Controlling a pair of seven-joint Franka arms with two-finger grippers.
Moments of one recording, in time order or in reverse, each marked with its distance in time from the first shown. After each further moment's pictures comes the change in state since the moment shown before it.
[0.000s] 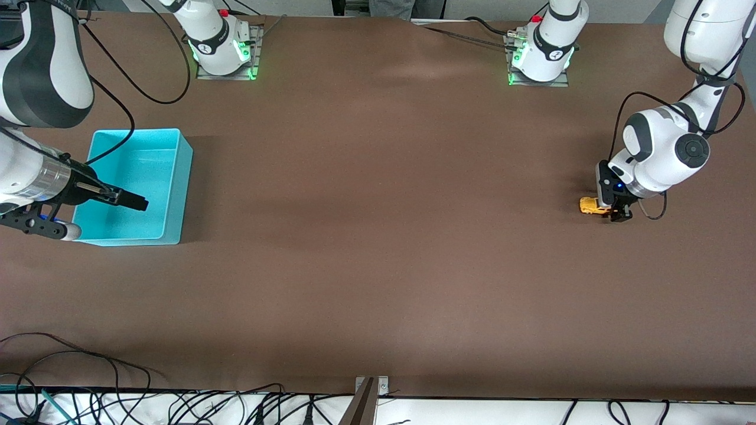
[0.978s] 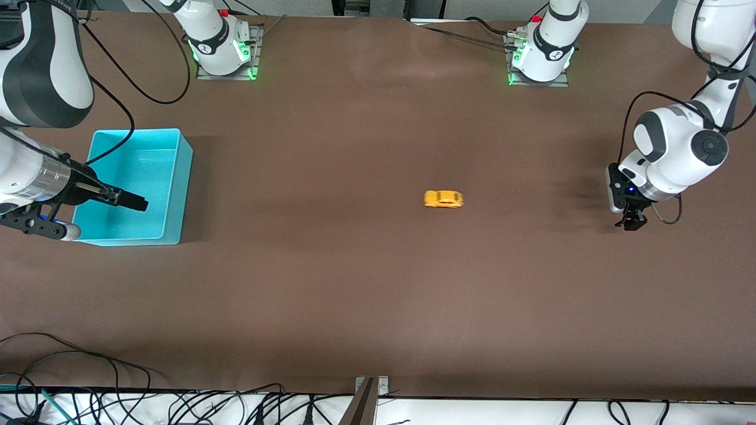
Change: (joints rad) left arm -0.002 -0.093 -0.002 0.049 0.000 -0.067 -0.011; right arm 0.000 0.000 0.000 0.000 -0.001 0.003 0.000
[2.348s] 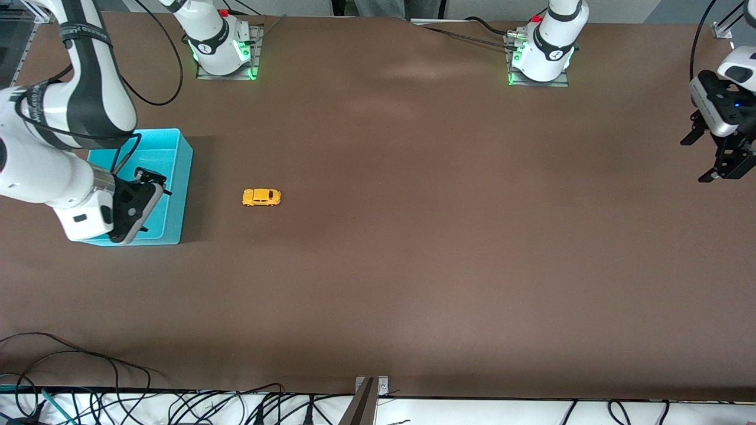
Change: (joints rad) left arm -0.038 -0.522 -0.002 0.217 -0.019 -0.598 -0.108; right arm 0.003 0.035 0.063 -0.154 -0.006 0.185 -1.398
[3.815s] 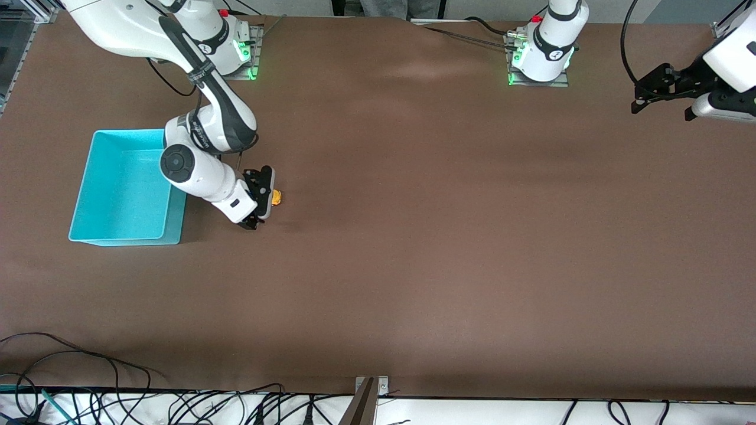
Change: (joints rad) left arm -0.062 0.131 -0.184 0.438 -0.003 -0.596 -1.657; right arm 0.045 0.124 0.207 -0.390 0.000 0.547 -0.077
